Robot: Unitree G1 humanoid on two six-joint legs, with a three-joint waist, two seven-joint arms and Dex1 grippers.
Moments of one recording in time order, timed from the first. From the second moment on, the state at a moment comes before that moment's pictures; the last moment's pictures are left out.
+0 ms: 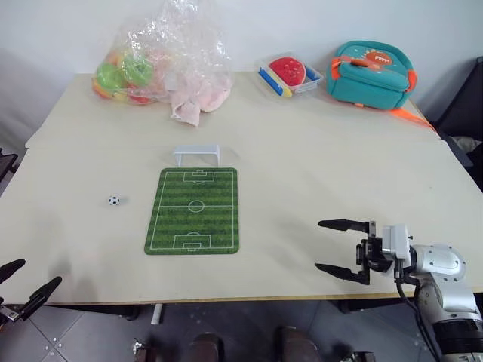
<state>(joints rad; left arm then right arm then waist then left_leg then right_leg) 0.40 0.78 0.76 0.35 -0.49 -0.18 -0.95 -0.14 -0.62 -0.12 0.11 0.55 -0.26 1.43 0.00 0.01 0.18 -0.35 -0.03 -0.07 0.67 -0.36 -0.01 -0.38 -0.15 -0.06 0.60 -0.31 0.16</state>
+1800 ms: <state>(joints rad) -0.41 0.68 0.39 0.72 -0.35 -0.01 -0.75 -0.14 -0.46 -0.07 -0.11 0.59 -0.15 1.27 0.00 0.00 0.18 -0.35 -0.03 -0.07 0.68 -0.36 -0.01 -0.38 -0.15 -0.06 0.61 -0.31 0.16</state>
